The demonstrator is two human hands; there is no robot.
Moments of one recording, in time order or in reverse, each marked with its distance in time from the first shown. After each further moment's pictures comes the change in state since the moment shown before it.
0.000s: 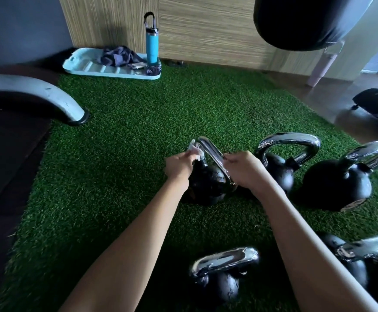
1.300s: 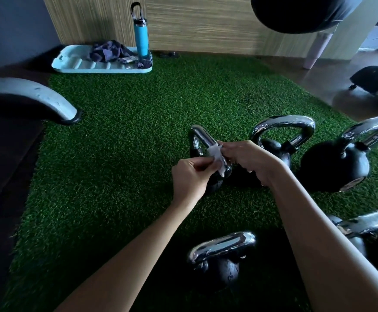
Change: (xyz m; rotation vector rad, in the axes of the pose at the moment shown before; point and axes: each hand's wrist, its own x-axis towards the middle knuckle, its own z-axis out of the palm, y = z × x) left_hand -0.082 -0.024 -0.003 0.273 -0.181 0.583; right_hand -0.010 0.014 -0.021 0.480 -0.207 0.077
